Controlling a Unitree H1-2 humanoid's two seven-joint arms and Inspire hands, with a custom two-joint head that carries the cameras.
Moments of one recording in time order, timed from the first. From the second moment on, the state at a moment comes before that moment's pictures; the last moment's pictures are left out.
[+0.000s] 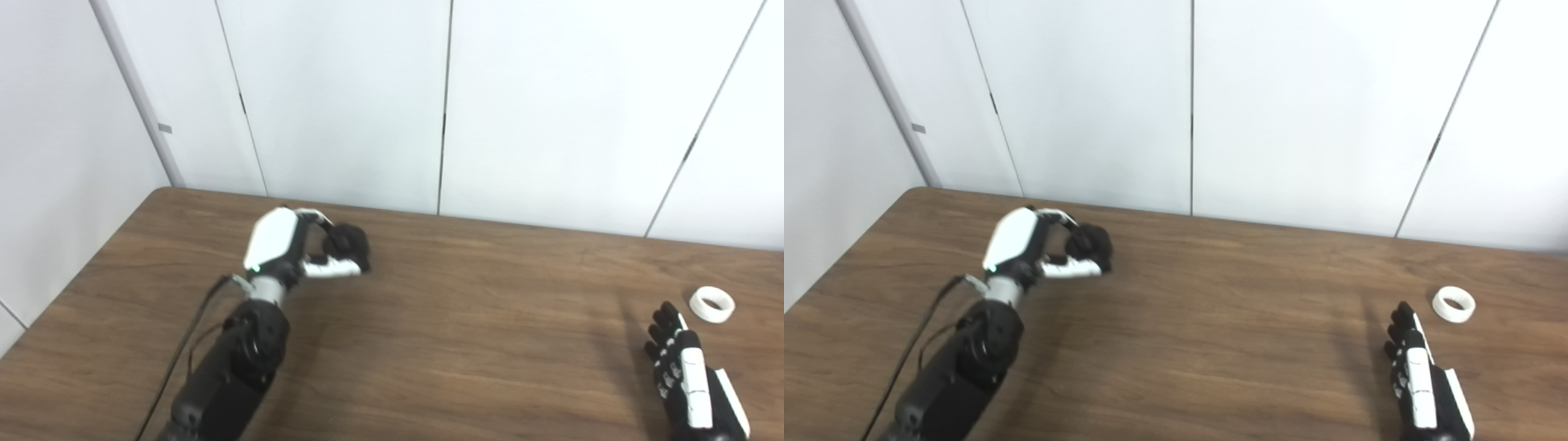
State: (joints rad) left arm -0.31 0.36 -0.23 0.00 0.62 0.32 0.12; right arm 0.00 -0.13 -0.07 -0.15 0.11 0.12 0.08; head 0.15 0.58
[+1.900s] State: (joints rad) left arm 0.01 0.19 -0.43 -0.12 0.91 0.01 0.11; right arm -0.01 -0.06 -0.02 -0.25 0.00 0.27 0.00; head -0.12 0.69
